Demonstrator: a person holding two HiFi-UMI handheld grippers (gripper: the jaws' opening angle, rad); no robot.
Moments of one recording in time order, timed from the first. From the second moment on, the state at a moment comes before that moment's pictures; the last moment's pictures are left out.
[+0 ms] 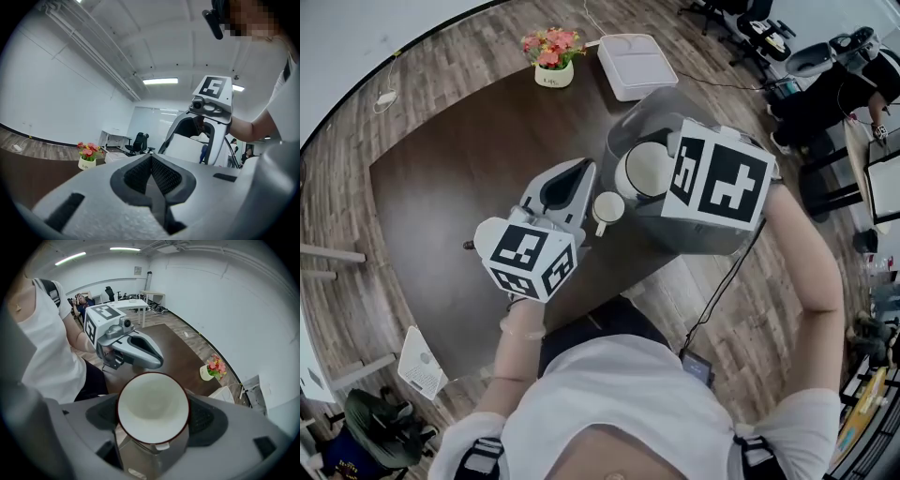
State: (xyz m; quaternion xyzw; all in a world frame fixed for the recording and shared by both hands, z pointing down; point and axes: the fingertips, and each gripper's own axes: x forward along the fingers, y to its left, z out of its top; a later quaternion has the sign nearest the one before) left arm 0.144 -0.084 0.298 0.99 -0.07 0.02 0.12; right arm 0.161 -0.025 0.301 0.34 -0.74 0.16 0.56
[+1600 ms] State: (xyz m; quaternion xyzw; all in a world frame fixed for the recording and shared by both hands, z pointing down) left arm 0.185 -0.130 0.417 0.96 -0.19 0.12 0.17; right arm 0.365 -0.100 0.567 0.40 -0.67 0.31 0.55
